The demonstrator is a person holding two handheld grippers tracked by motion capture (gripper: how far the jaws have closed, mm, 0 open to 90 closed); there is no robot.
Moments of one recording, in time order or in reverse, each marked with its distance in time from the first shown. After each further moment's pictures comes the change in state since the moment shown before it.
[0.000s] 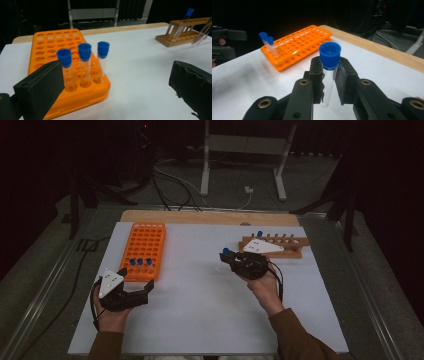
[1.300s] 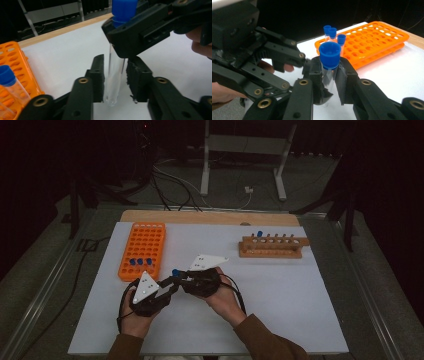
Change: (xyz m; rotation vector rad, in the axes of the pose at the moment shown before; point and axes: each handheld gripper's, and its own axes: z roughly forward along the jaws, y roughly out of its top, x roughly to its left) left arm -0.064 0.009 0.021 0.066 -0.230 0.195; right arm 0.101 0.007 0.067 0.075 0.257 -0.107
